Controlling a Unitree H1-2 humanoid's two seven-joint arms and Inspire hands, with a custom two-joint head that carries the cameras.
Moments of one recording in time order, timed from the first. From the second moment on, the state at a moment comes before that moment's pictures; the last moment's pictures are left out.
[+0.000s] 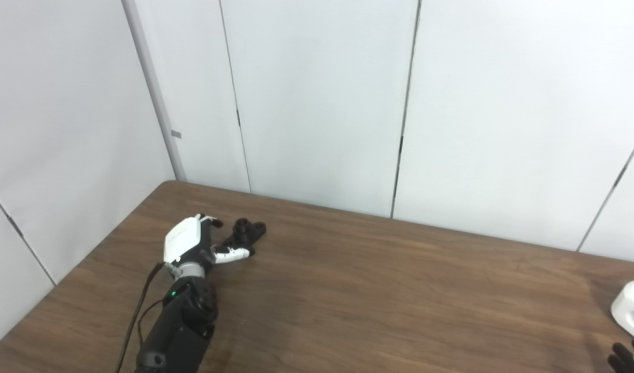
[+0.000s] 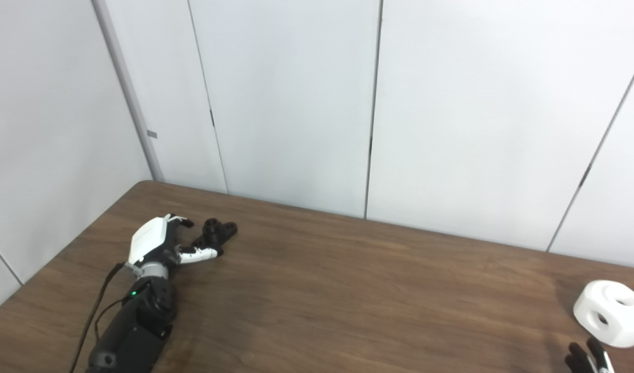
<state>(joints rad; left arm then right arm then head) -0.37 0.39 0.08 0.34 0.62 0.45 0.19 0.10 -0.14 -0.13 -0.16 0.14 0.03 0.07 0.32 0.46</state>
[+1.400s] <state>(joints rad) -0.42 0.42 0.02 0.45 0.55 0.41 0.25 0.11 -0.15 -0.13 -0.18 0.15 0.04 0.07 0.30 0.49</state>
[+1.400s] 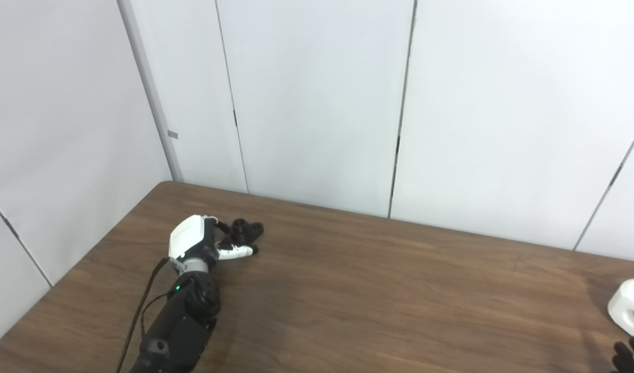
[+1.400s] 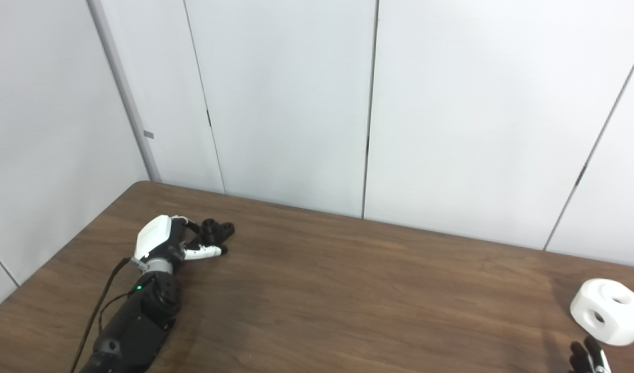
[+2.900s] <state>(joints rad) -0.33 0.43 -0.17 0.13 0.60 0.39 0.10 0.13 -0.12 -0.11 -0.27 0.13 0.14 0.04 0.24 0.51</state>
